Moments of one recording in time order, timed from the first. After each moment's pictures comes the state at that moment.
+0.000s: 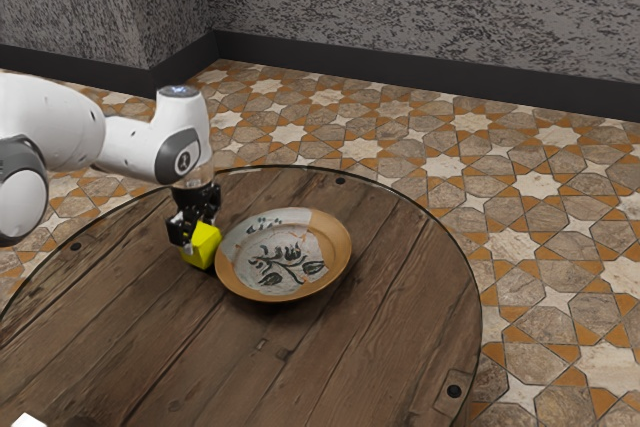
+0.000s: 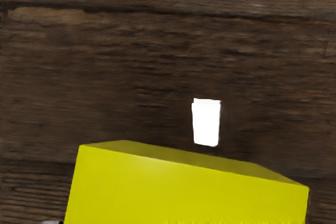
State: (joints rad) arm -0.01 0.50 0.20 -1.80 0.02 2.24 -1.49
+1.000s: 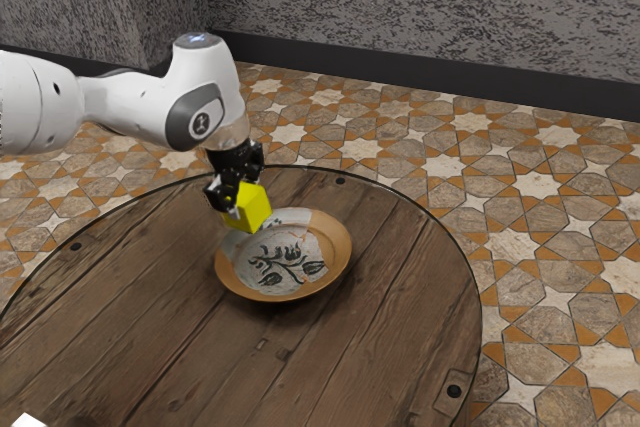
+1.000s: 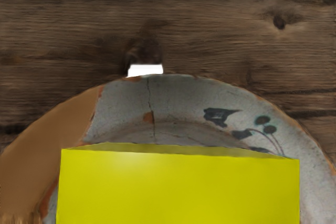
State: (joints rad) arm -0.11 0.26 0.10 -1.86 0.02 2.22 -1.58
